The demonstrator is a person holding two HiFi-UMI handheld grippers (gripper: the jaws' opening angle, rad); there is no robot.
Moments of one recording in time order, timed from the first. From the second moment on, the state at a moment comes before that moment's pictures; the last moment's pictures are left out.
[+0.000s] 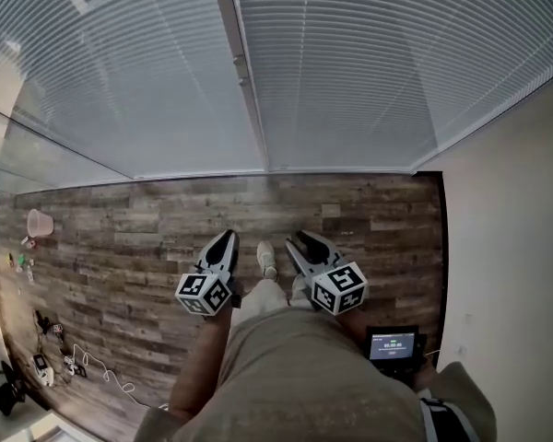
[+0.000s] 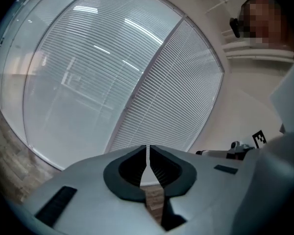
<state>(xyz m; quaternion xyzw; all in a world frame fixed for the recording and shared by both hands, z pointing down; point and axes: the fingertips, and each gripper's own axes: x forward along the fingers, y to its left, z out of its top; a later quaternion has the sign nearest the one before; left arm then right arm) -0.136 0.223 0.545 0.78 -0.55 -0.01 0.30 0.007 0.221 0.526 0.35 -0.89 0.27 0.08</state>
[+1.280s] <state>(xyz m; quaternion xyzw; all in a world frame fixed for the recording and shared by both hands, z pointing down) -0.221 0.017 0.539 0.82 -0.50 -0.02 0.28 -0.054 0.025 0.505 0.44 -0.87 0.22 0.05</state>
